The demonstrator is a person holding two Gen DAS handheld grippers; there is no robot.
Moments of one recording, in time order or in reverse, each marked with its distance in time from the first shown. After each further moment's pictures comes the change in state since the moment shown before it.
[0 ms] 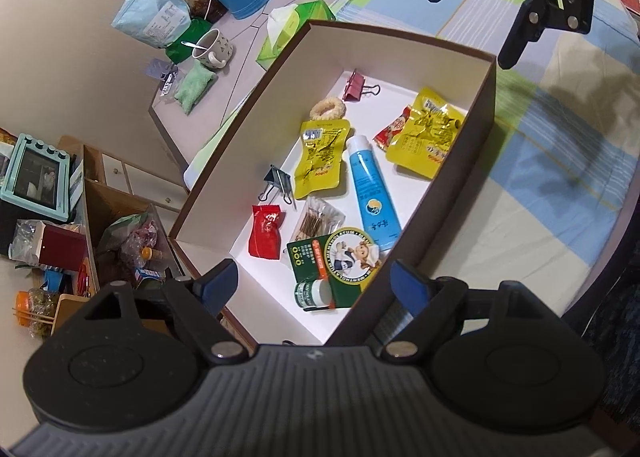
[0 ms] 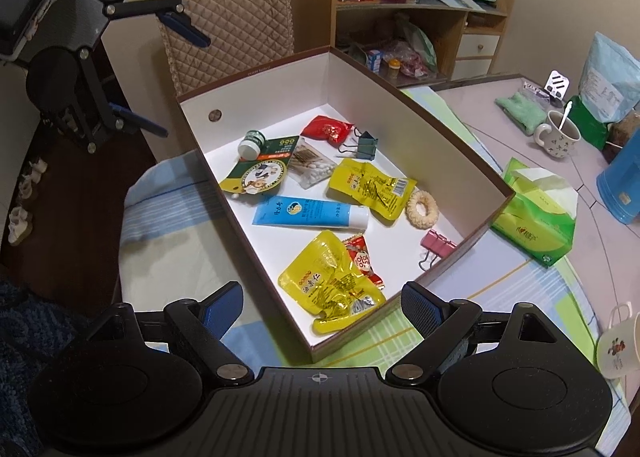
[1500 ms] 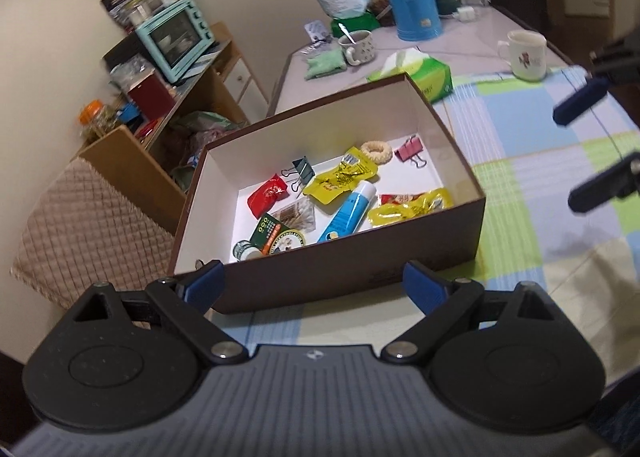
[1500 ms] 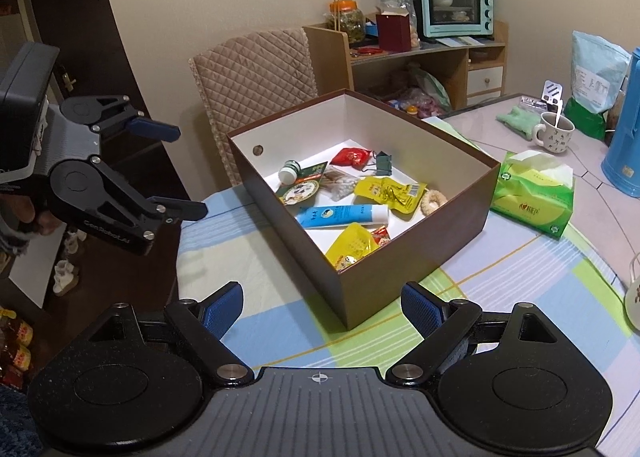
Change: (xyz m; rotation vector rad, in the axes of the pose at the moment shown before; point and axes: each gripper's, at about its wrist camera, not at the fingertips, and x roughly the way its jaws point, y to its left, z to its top) left arm -0.054 -0.106 0.044 -0.762 -0.008 0.282; right arm -0.067 -0.015 -0.090 0.072 -0.224 0.151
